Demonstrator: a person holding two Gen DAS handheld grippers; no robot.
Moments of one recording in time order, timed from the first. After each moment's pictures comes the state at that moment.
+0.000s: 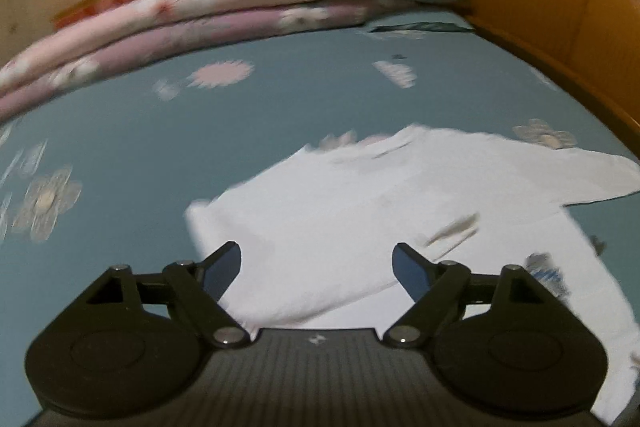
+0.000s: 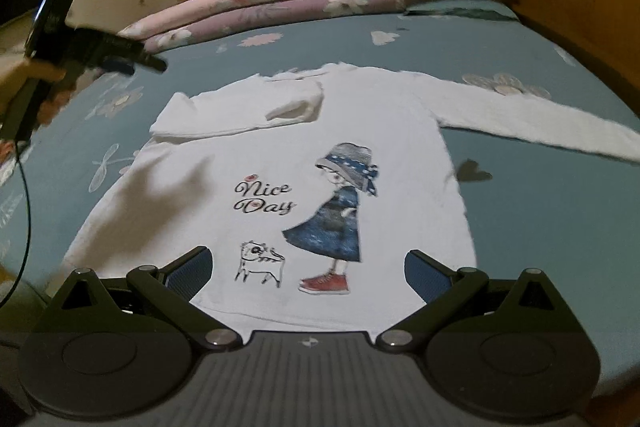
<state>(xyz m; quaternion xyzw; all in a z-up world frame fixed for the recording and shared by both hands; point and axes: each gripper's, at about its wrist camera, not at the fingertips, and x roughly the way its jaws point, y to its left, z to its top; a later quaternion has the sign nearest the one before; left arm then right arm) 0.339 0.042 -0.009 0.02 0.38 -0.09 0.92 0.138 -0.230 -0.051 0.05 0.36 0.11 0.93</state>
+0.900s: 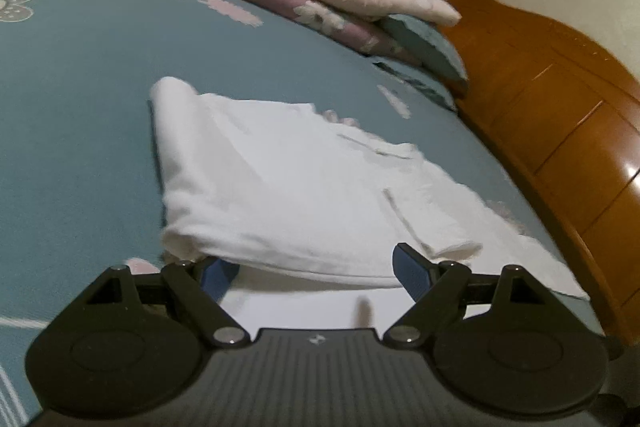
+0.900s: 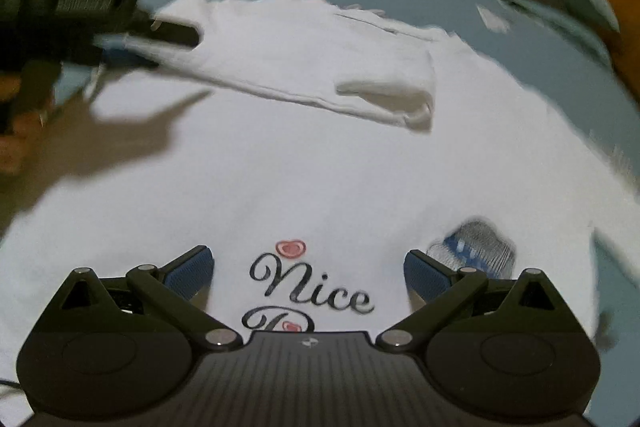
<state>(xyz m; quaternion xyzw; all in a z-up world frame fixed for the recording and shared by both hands) 0.379 0.109 -0.136 -0.22 0.34 -0.16 0.90 0.308 -0.114 -0.117 -0.09 0.44 0.15 0.88</state>
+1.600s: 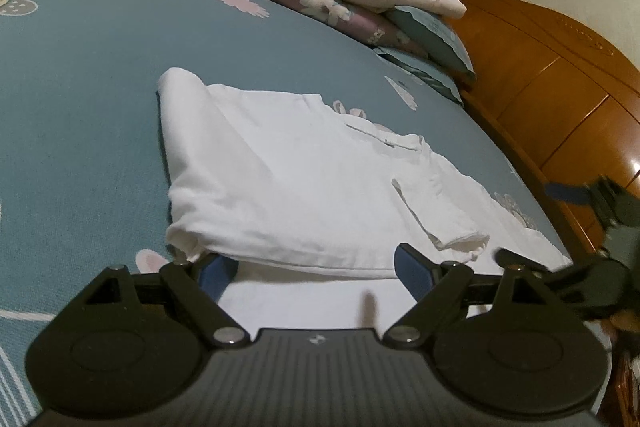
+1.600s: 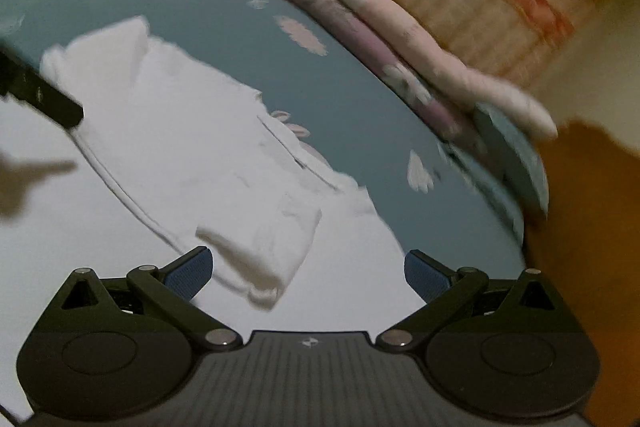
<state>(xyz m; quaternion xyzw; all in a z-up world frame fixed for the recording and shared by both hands) 0.376 0.106 -0.136 -0.20 0.35 -0.16 0.90 0.389 -0.083 -0.080 -0.38 0.29 0.09 0.87</state>
